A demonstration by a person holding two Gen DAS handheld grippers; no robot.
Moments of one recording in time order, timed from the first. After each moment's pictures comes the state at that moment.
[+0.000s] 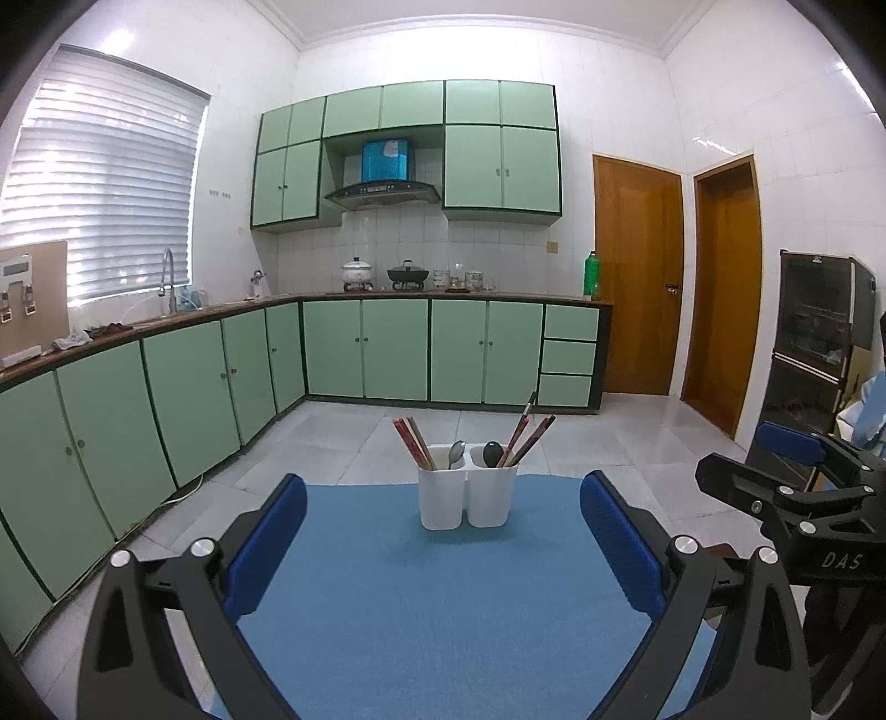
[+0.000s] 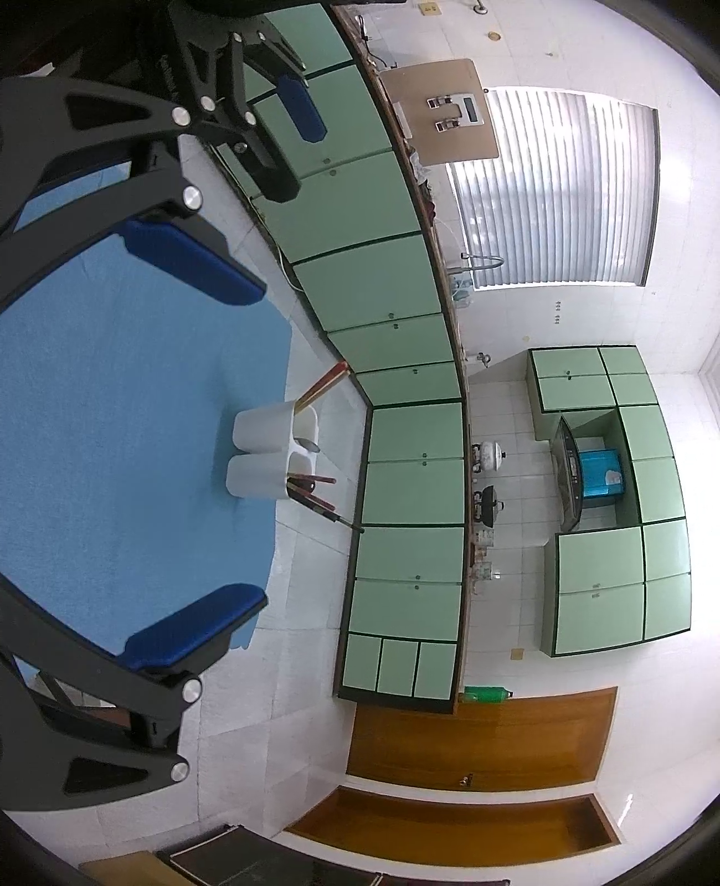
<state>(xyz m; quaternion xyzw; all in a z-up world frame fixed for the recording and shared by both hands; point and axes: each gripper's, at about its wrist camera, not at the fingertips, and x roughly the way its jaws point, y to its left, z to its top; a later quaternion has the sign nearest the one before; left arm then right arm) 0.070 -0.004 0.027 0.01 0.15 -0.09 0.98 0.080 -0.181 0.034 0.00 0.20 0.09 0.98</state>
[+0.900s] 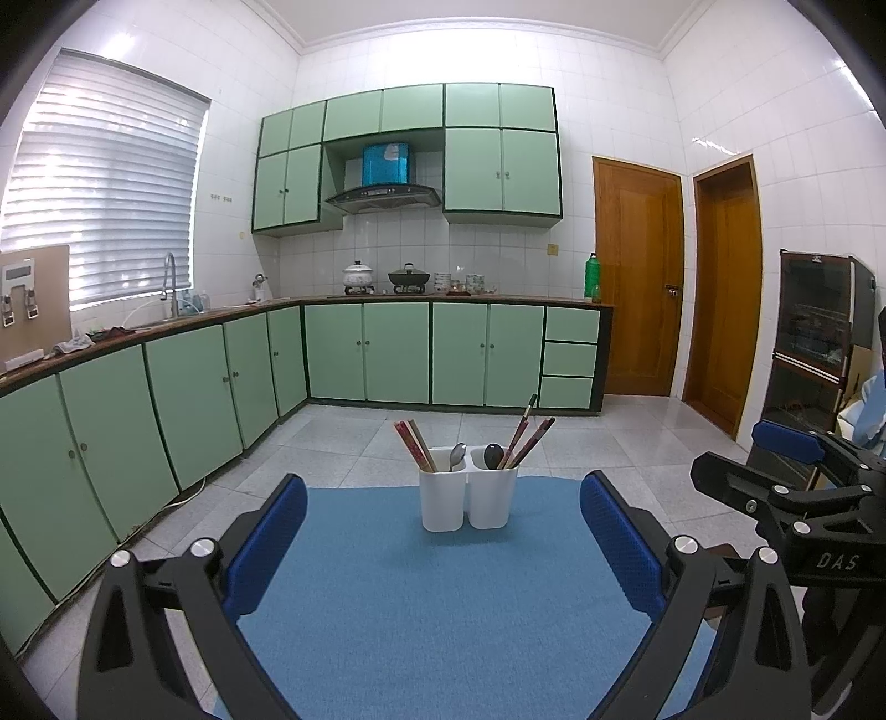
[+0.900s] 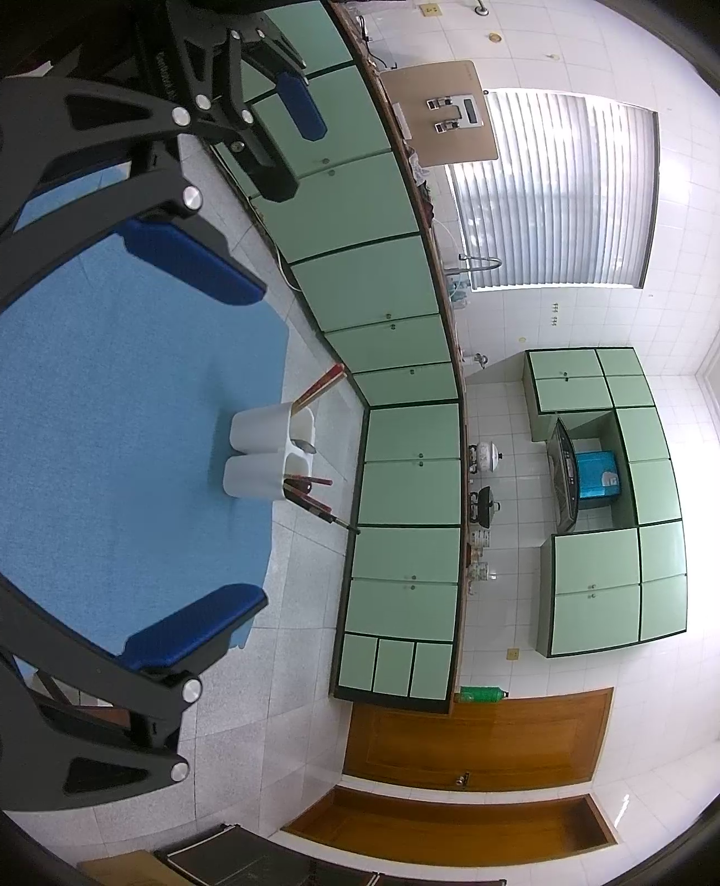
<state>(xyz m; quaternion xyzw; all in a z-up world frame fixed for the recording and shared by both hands) 0.066 -0.004 0.029 0.01 0.15 -0.08 0.99 0.079 -0.178 0.037 0.00 0.19 0.09 0.98</state>
